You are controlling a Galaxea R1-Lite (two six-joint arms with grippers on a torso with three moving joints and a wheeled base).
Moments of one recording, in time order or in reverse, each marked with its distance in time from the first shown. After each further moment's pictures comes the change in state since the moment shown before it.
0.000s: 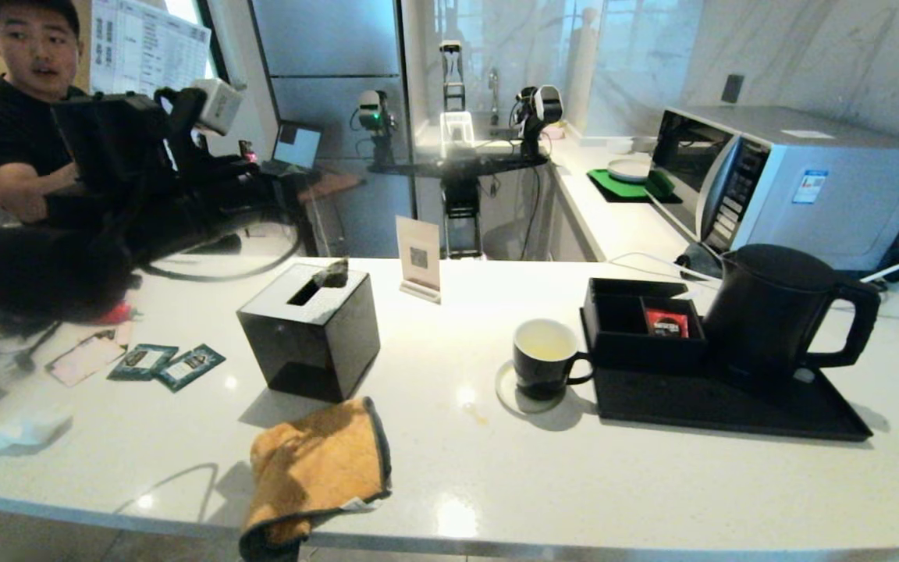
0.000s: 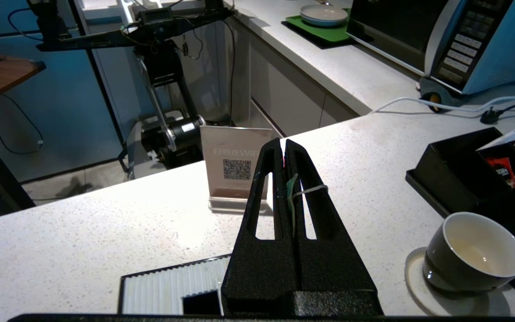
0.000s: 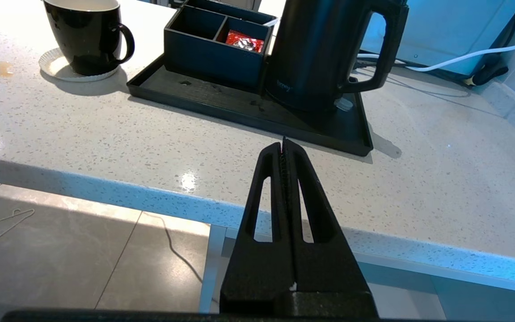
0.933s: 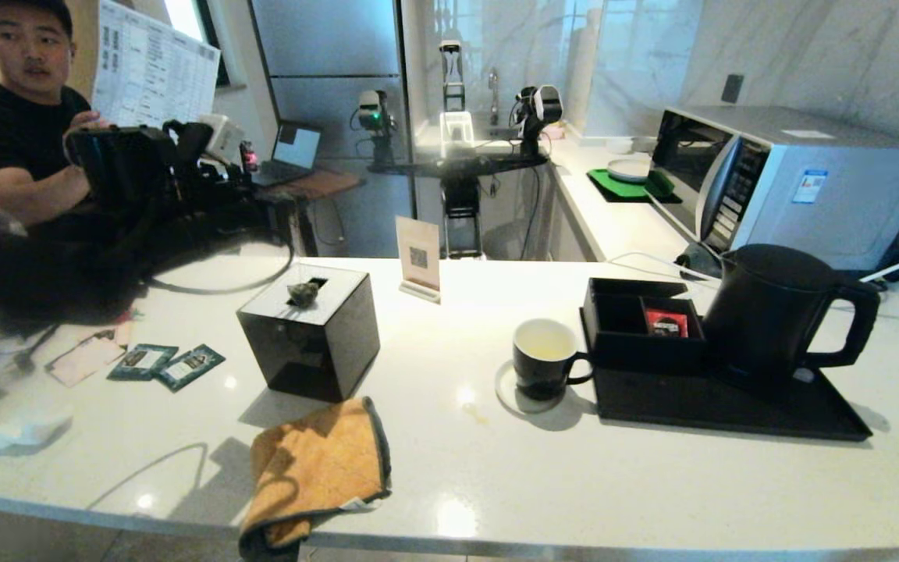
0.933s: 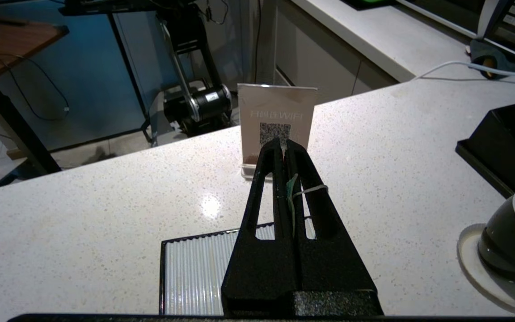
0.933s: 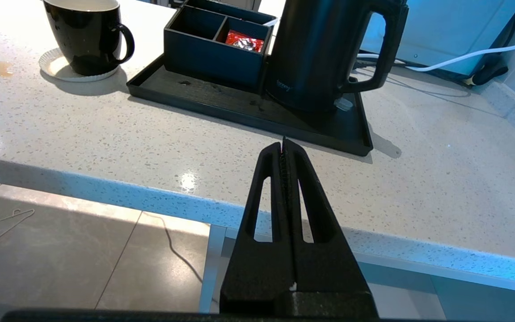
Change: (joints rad) left arm 0.070 0.073 0.000 0.014 -0.006 0.059; right arm 0.000 0.000 0.000 0.000 0.001 0.000
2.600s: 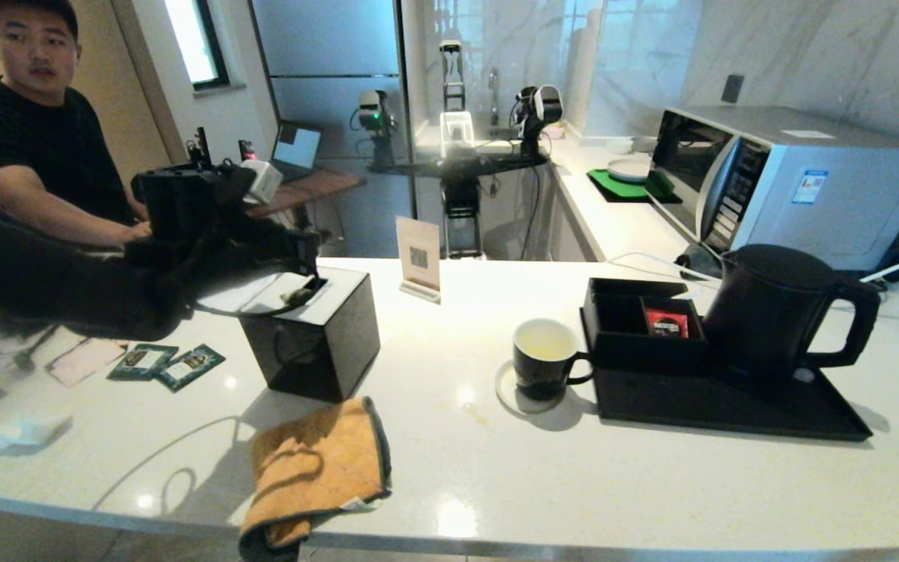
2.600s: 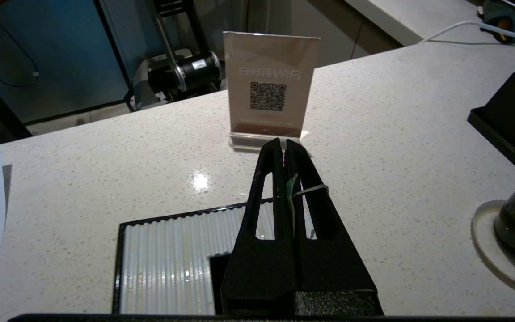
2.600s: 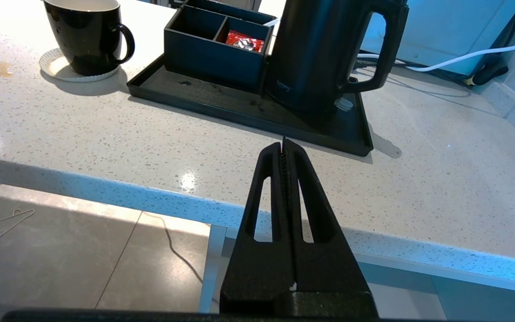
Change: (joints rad) left arm -0.030 0.121 0.001 -0.034 0.006 0.002; right arm 0.000 0.000 0.000 0.000 0.000 0.000
